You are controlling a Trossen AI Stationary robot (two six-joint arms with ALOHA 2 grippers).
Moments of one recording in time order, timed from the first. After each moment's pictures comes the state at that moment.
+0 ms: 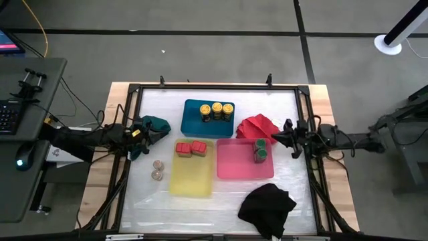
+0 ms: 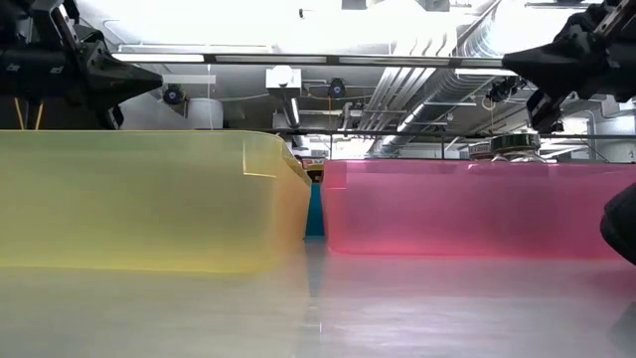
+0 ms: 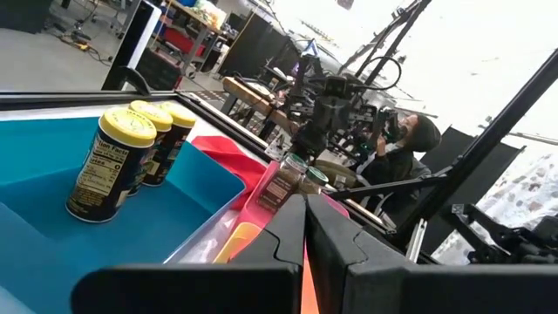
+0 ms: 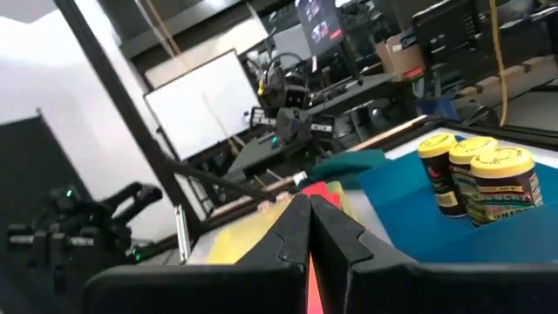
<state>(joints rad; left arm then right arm) -0.08 0.02 0.01 0.05 -0.27 -0.55 0.07 0.02 0.03 0.13 0.12 0.42</state>
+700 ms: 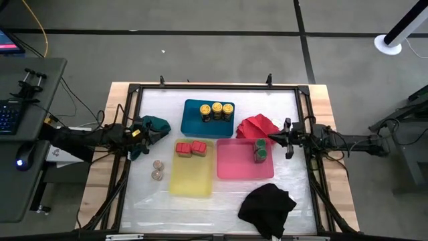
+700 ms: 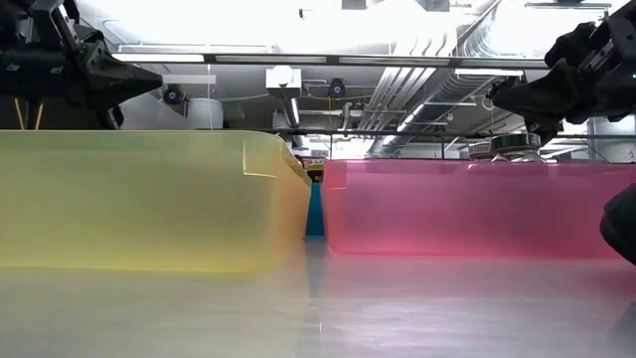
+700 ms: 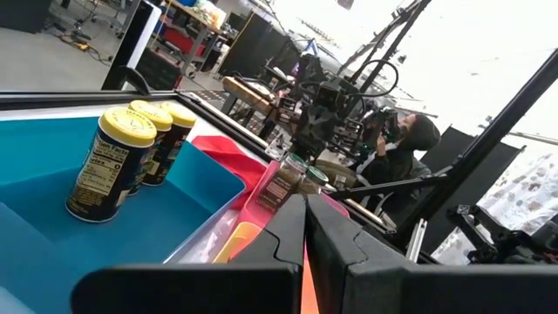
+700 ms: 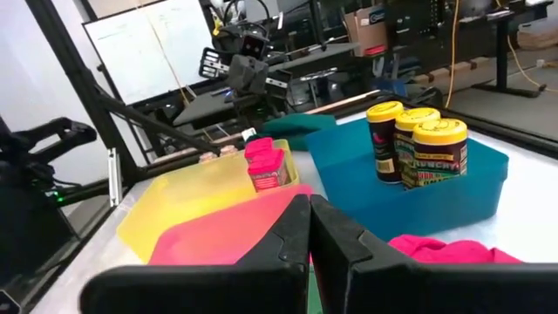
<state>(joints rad) -0.08 0.02 0.01 0.05 -0.27 -0.55 -0.03 0.06 0.01 0.02 0.07 0.26</state>
